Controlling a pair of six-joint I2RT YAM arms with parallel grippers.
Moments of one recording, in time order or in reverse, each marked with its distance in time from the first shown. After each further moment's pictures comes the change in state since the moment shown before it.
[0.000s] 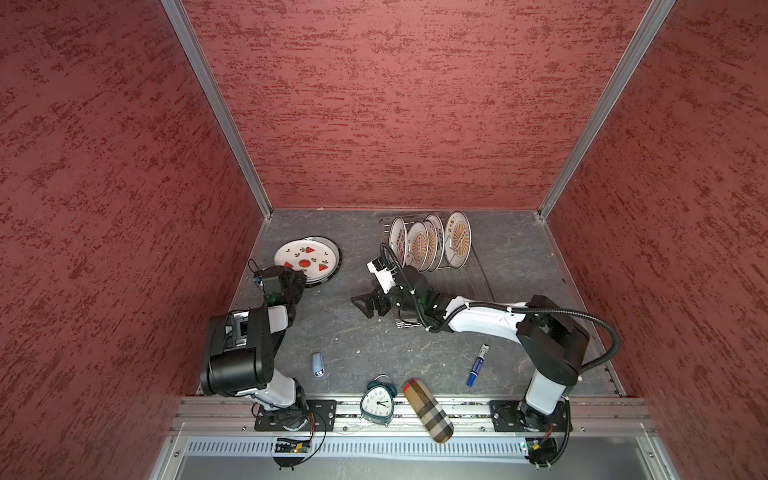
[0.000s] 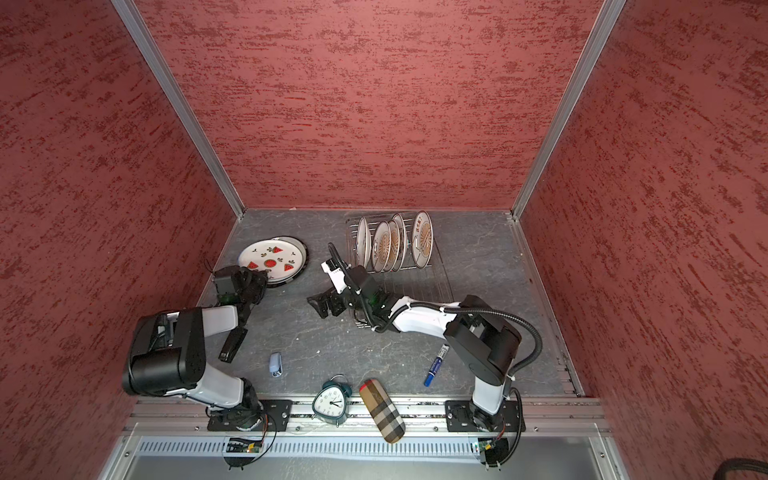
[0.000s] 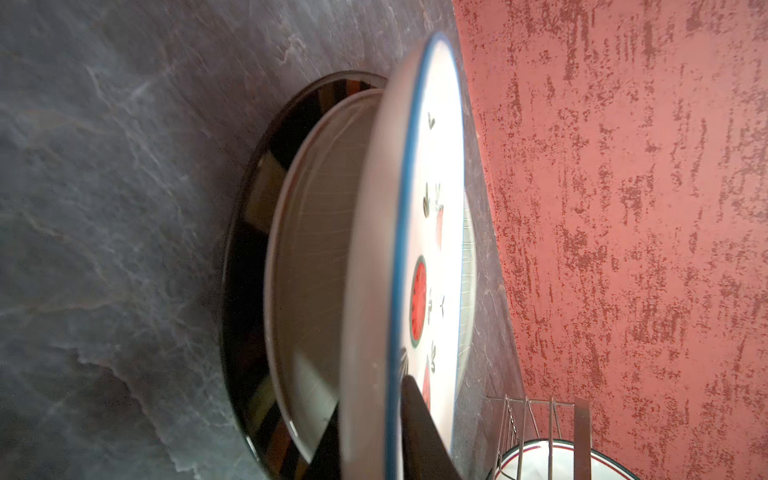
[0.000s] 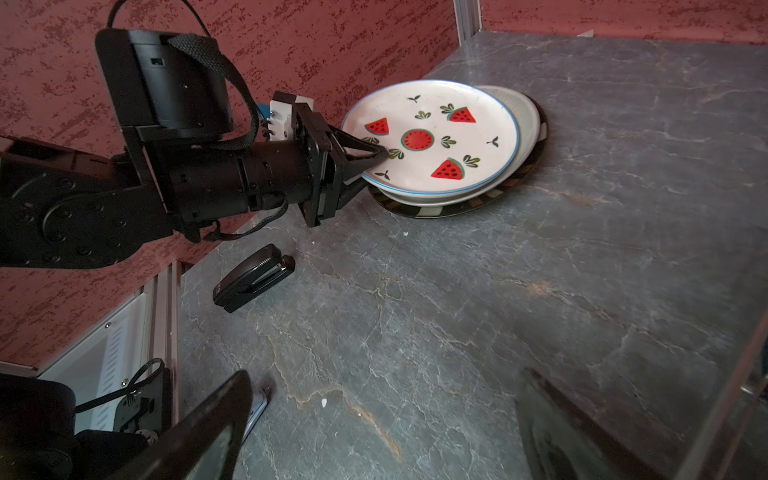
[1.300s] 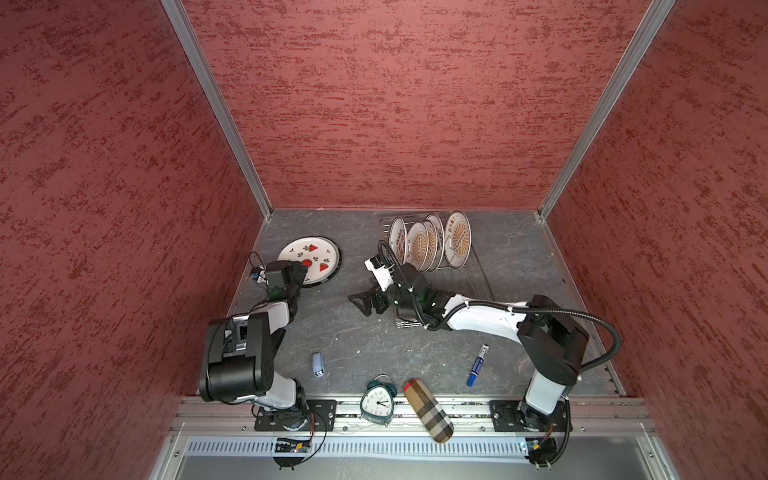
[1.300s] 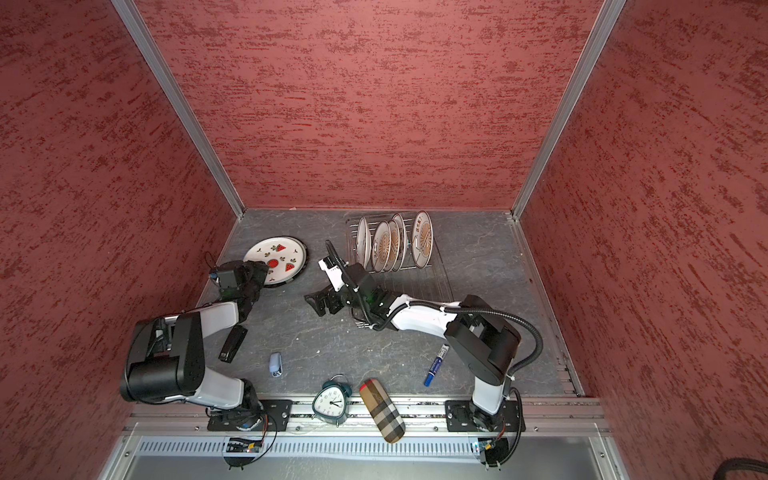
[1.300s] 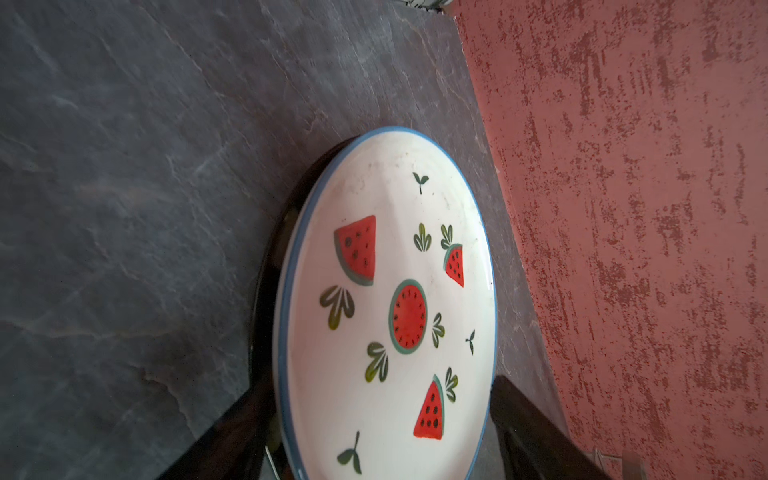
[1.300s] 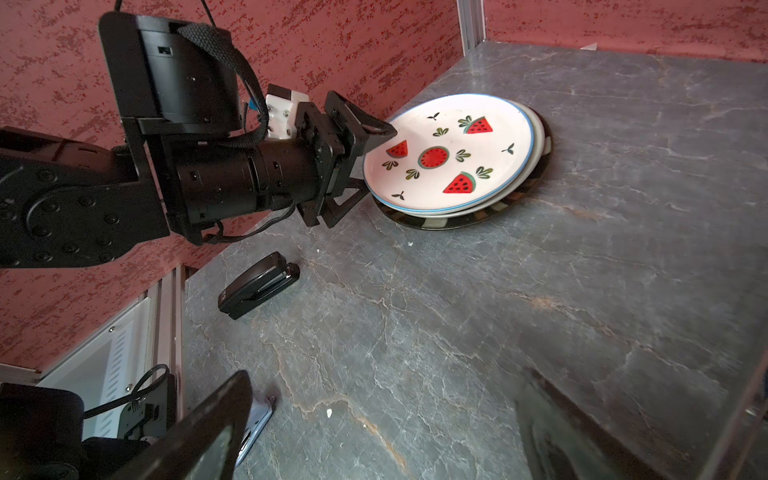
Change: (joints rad) left arm -0.040 -0.050 0.053 -0.138 -0.195 0.058; right arm 0.004 0.003 0.038 -0.026 0.004 -0.006
